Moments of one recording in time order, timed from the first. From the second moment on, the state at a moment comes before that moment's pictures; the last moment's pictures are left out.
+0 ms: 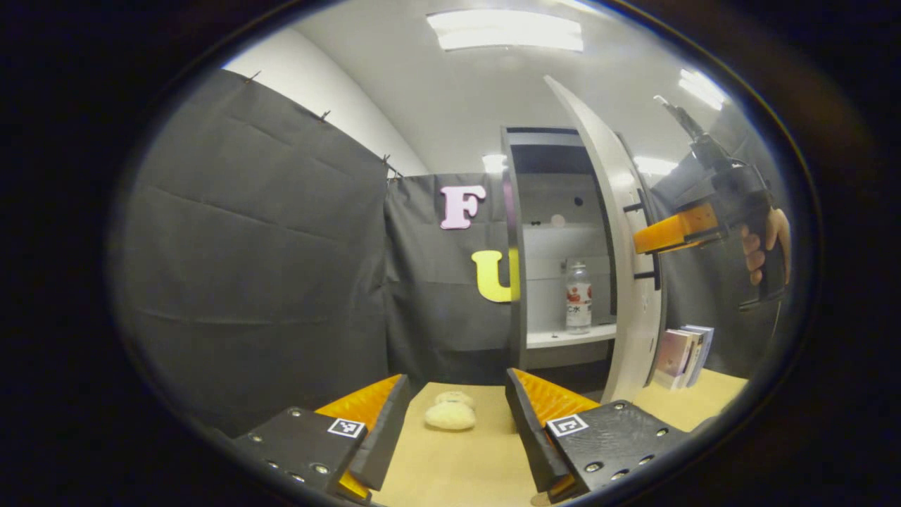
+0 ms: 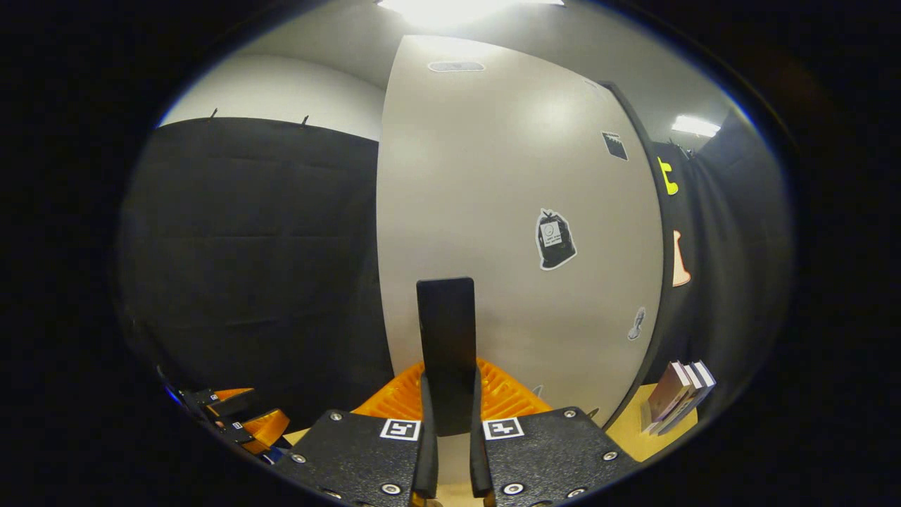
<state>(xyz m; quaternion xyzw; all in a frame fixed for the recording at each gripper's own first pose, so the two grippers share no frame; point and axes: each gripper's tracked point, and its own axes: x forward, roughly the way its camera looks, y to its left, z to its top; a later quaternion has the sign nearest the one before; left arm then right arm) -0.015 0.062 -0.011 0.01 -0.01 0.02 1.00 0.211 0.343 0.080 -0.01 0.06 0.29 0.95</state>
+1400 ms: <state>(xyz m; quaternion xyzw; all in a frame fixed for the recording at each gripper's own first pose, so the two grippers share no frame) -0.047 -0.126 0.011 0.03 -0.03 -0.04 1.00 0.179 0.143 0.100 -0.01 0.02 0.21 0.98</state>
